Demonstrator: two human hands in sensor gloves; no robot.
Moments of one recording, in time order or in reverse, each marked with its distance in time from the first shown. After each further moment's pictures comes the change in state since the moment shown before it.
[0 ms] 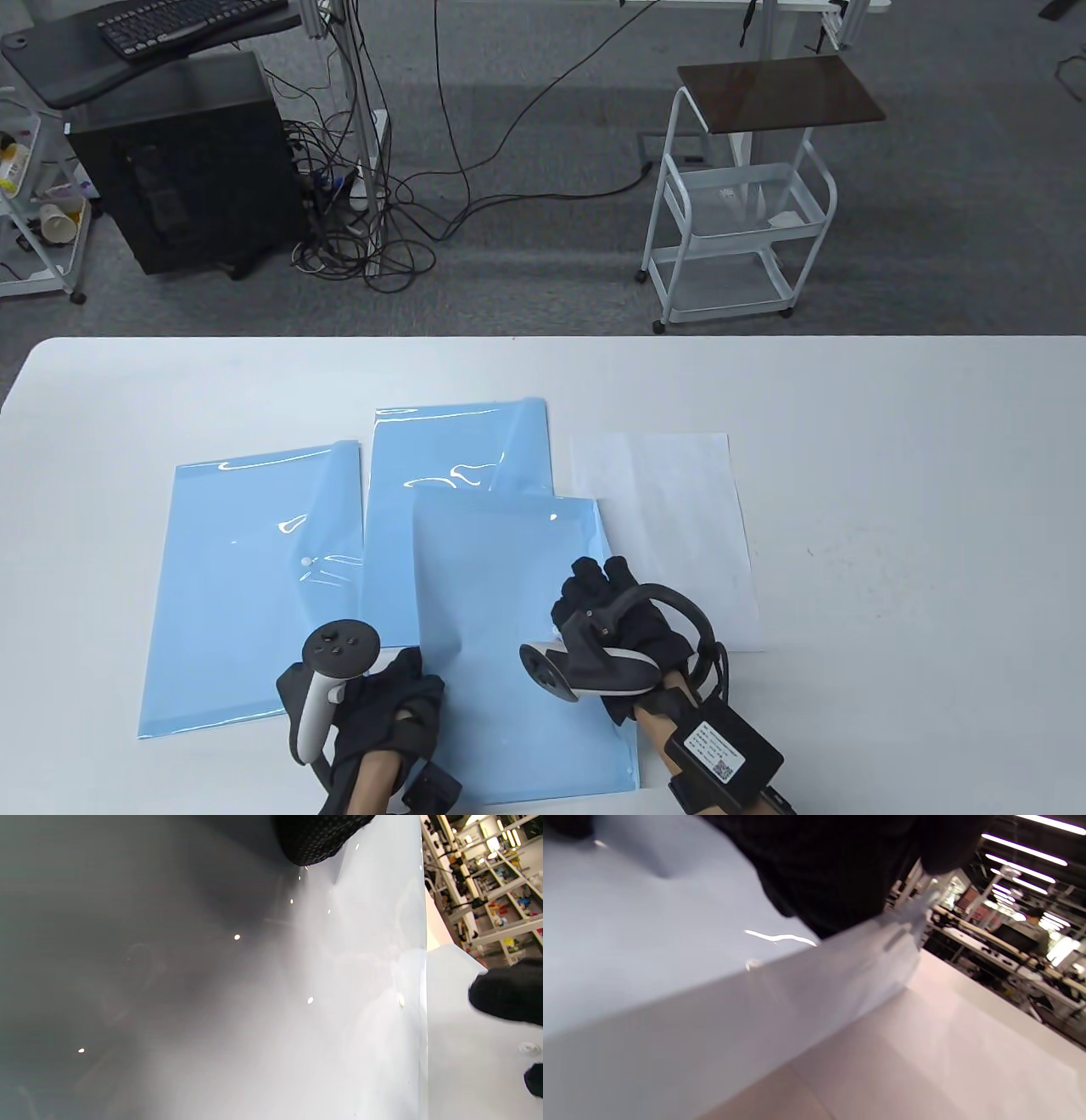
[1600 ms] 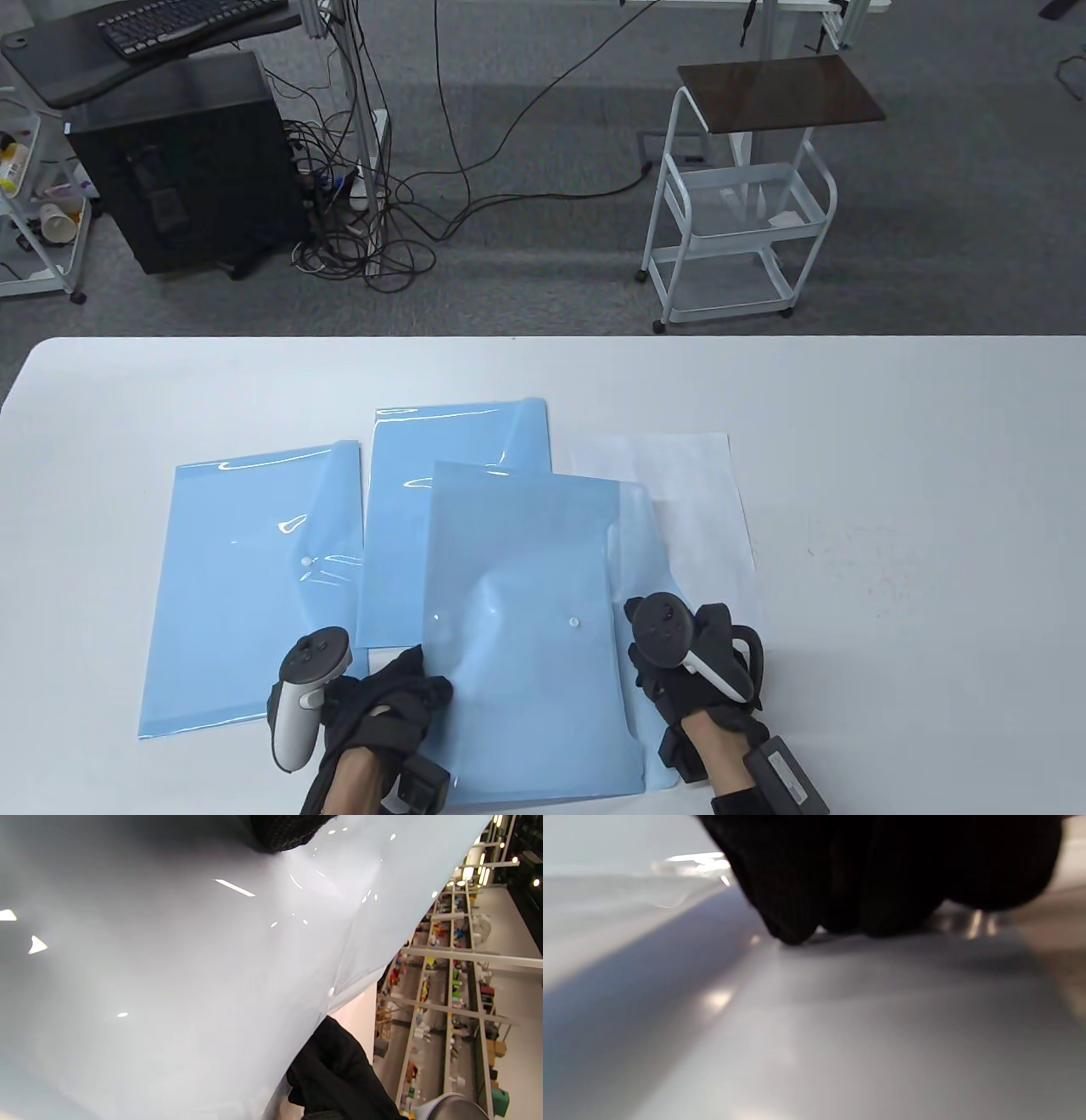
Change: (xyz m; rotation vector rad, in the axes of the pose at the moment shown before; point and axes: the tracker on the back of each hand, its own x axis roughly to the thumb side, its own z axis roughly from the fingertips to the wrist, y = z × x) left_hand -0.007 -0.001 -0.002 -0.259 -0.101 0.414; right_hand -0.047 0.091 0.029 0.038 0.503 -0.727
